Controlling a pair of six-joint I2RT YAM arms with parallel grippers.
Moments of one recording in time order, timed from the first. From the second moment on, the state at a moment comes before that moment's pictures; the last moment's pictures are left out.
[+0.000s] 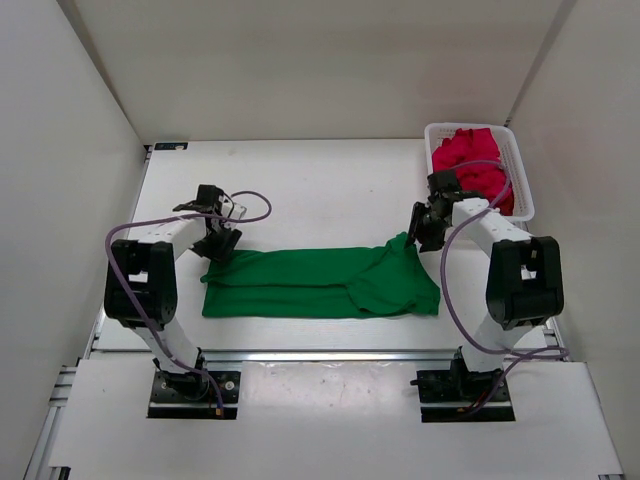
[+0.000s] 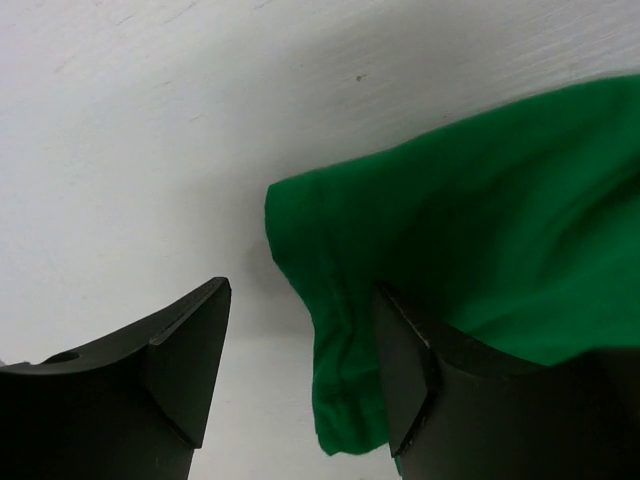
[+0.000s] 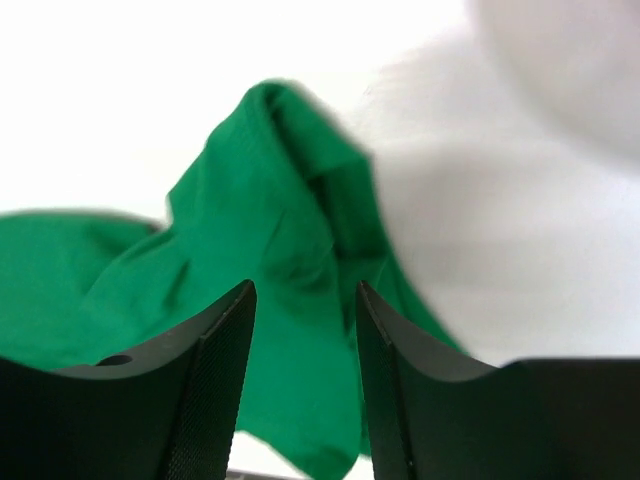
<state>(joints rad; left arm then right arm) -0.10 1.69 1.06 -0.60 -0.11 0.39 0.18 1.68 1.17 -0.68 -0.11 0.39</state>
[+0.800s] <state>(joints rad) 0.03 1.75 1.07 -0.57 -0.13 0.27 0.13 1.78 1.18 -0.54 -0.12 0.44</state>
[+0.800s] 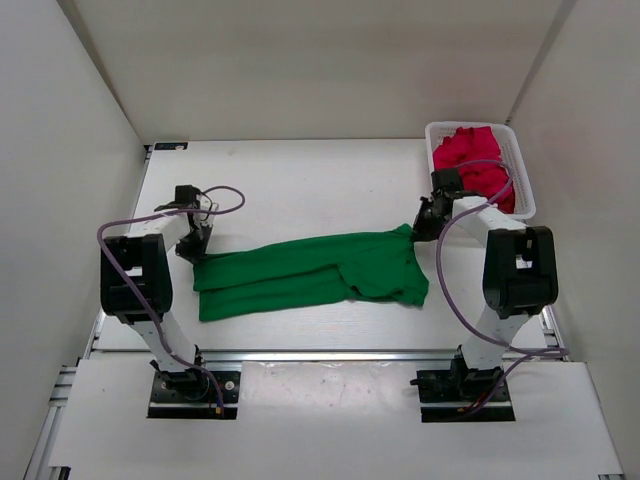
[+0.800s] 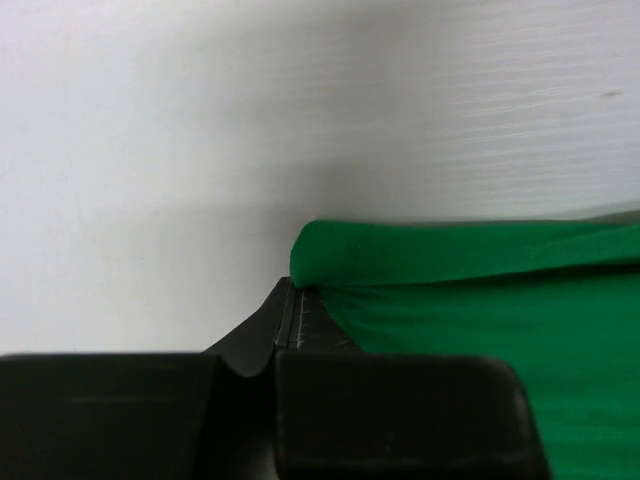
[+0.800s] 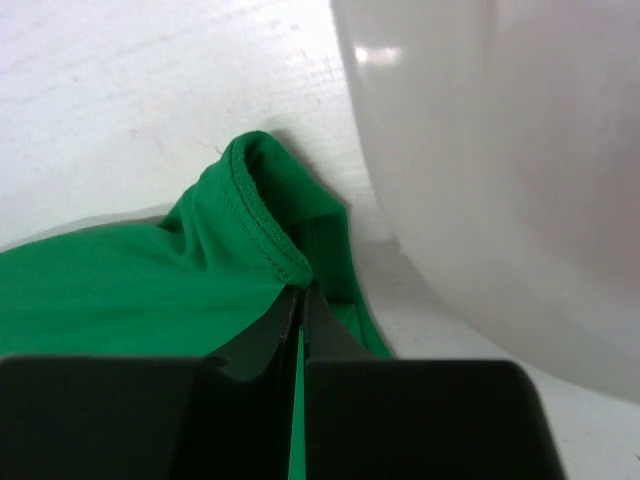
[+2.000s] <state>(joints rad) 0.02 1.67 1.05 -0.61 -0.23 0.32 0.17 1.45 0.74 -0.67 -0.18 0.56</state>
